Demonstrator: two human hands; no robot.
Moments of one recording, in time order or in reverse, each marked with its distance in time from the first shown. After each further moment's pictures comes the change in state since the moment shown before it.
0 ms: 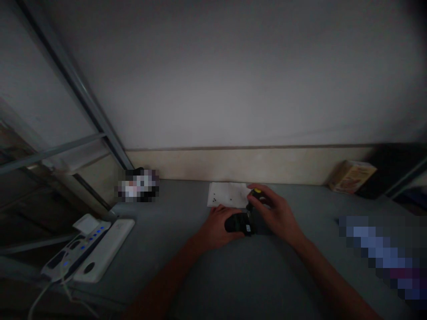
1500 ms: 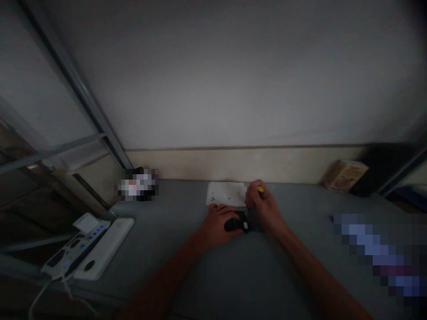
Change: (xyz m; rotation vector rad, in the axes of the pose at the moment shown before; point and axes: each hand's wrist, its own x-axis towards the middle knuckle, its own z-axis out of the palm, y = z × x) left_hand -0.003 0.007 0.000 0.136 0.016 0.091; right_hand 0.008 0.002 0.029 0.697 0.044 0.110
